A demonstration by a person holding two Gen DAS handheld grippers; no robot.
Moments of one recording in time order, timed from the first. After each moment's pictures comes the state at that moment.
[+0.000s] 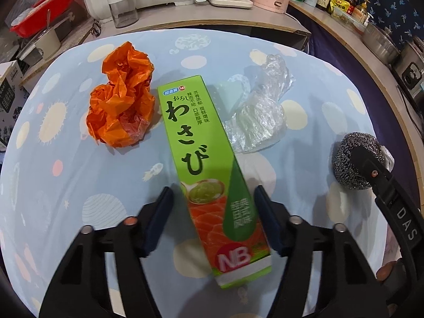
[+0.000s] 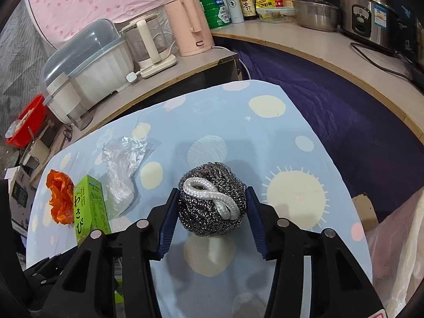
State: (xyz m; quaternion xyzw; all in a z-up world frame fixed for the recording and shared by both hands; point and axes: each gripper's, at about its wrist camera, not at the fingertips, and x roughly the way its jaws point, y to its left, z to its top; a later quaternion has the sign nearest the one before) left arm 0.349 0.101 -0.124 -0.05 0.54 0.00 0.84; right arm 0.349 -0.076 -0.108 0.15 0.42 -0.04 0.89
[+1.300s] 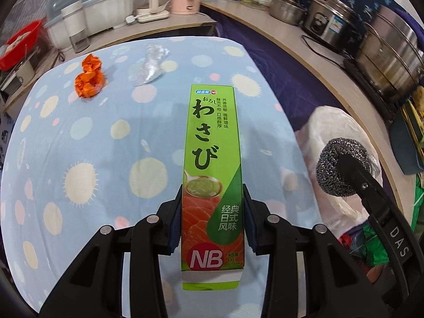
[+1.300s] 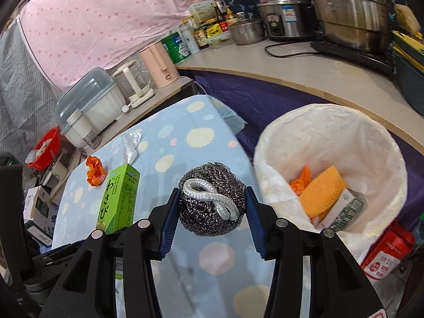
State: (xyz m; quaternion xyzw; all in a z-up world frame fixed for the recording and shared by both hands) left arm 0.162 0.012 -0.052 0.00 0.51 -0.14 0.85; right arm 0.101 -0.152 -0.045 0.23 0.35 -0.10 0.90
